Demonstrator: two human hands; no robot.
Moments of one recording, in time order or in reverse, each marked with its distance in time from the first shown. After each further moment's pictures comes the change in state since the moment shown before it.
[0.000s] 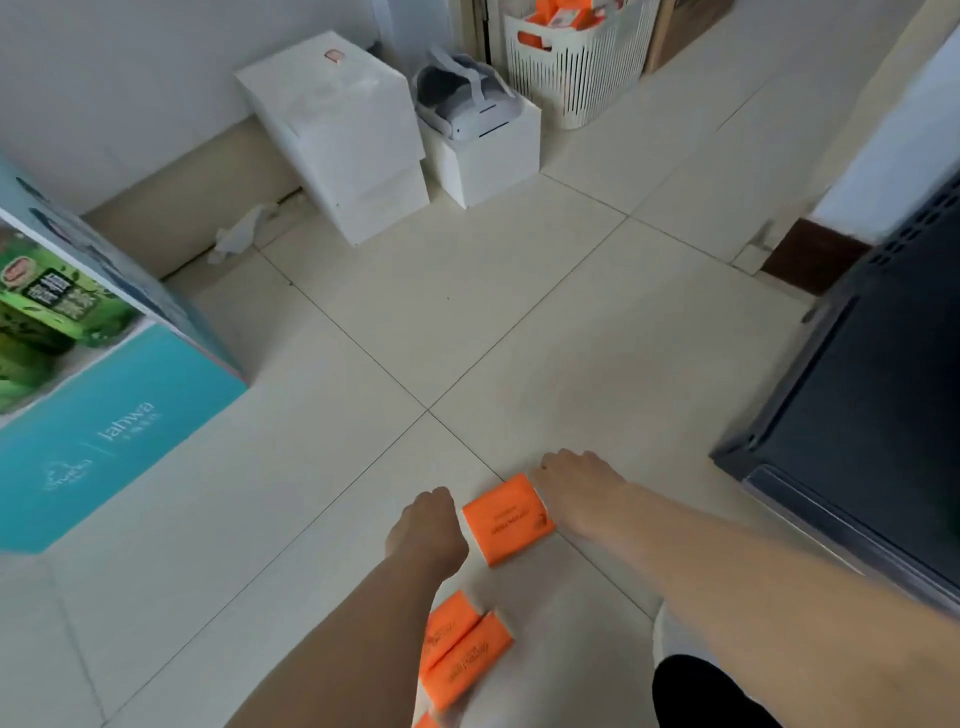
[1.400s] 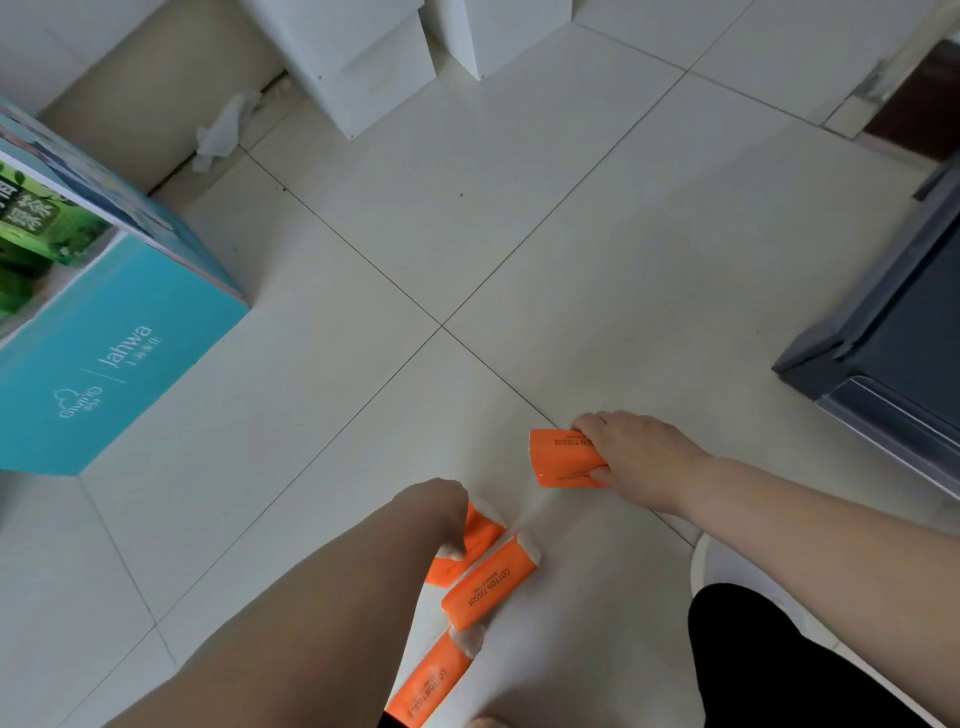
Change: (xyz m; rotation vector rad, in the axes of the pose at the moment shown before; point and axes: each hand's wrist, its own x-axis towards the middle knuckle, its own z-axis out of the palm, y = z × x) left_hand 0.018 -0.030 0.045 0.617 -0.379 0.123; right_hand -0.003 0.018 0.077 0.302 0.075 -0.037
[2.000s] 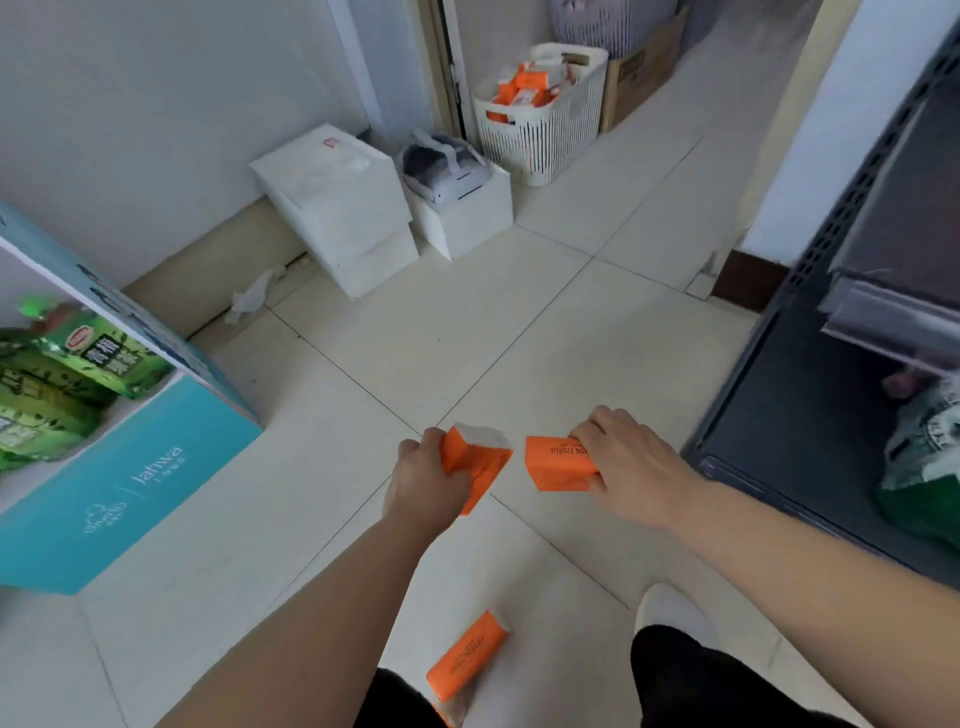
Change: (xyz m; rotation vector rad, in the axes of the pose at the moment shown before) left_hand -0.119 0.014 -0.102 -0.878 0.797 0.040; right_hand -0.105 -0.015 -0.125 -0.085 0.379 0.084
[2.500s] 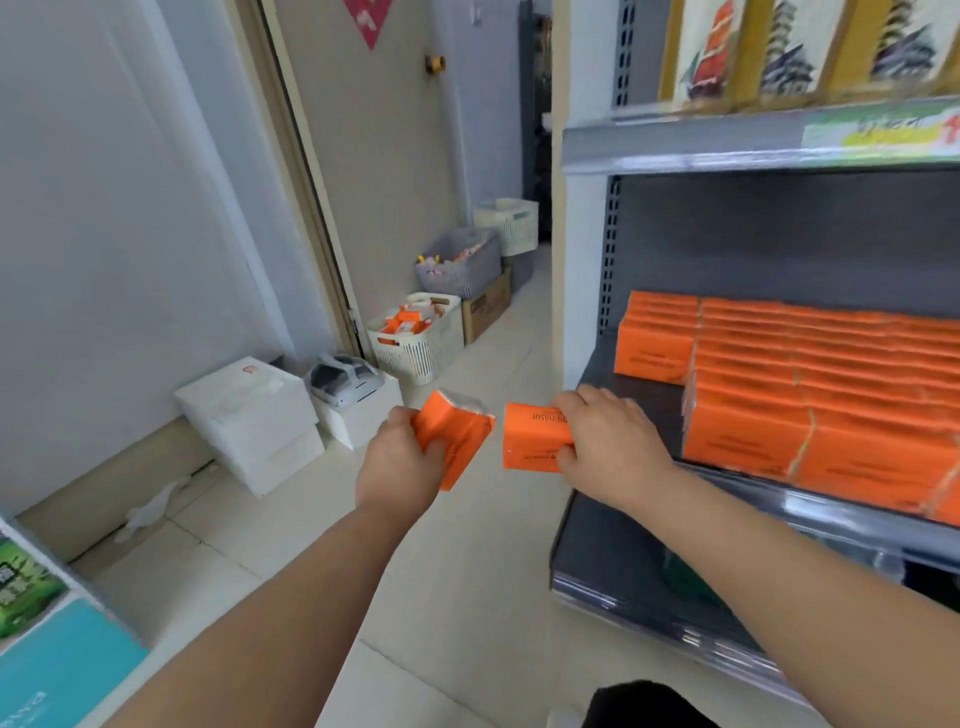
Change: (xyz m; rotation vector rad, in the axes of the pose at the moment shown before) left_hand -0.104 0.210 -0.105 -0.146 0.308 0.494; right_hand -0.157 0.018 -0.217 -0.163 0.566 0.317
